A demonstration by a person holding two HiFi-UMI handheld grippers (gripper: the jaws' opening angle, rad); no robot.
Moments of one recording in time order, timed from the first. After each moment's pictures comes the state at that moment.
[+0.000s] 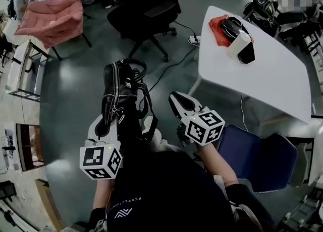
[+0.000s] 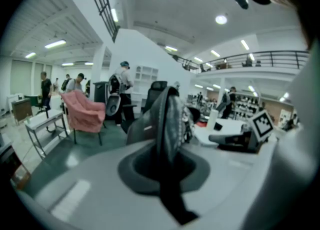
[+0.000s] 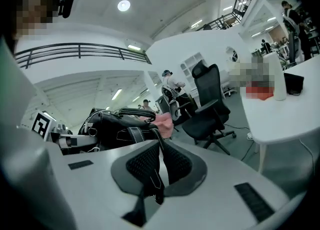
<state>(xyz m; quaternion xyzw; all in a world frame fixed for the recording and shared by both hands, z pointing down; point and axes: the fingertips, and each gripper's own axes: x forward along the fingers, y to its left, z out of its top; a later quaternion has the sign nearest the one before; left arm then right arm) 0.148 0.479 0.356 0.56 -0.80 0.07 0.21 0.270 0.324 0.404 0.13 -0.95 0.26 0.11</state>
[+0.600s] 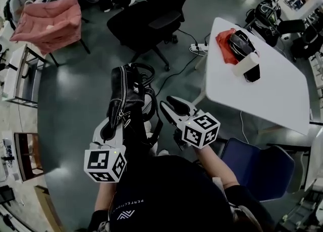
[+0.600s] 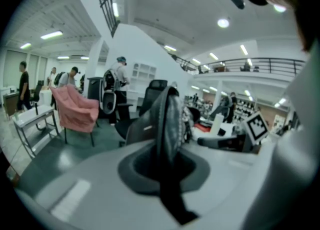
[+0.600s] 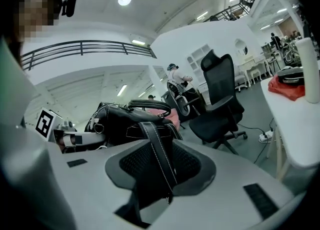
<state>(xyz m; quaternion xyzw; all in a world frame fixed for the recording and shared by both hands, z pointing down) 0.091 0.414 0.363 0.58 -0.78 0.06 0.22 0.183 0.290 0.408 0.08 -0.95 0.26 0.13</state>
